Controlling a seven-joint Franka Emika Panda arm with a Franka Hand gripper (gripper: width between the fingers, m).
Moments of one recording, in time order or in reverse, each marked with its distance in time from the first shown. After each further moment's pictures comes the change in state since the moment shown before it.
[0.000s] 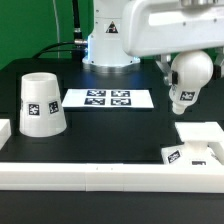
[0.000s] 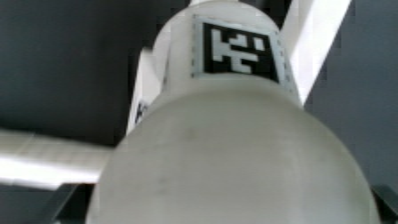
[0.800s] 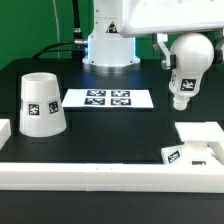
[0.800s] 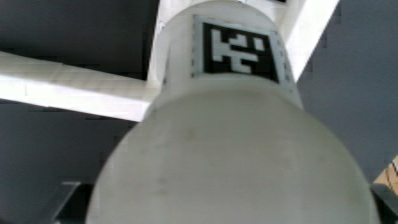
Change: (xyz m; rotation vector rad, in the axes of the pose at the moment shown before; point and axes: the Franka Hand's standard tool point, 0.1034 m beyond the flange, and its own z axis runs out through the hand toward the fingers) arm 0.019 0.009 -0.020 -0.029 0.147 0.007
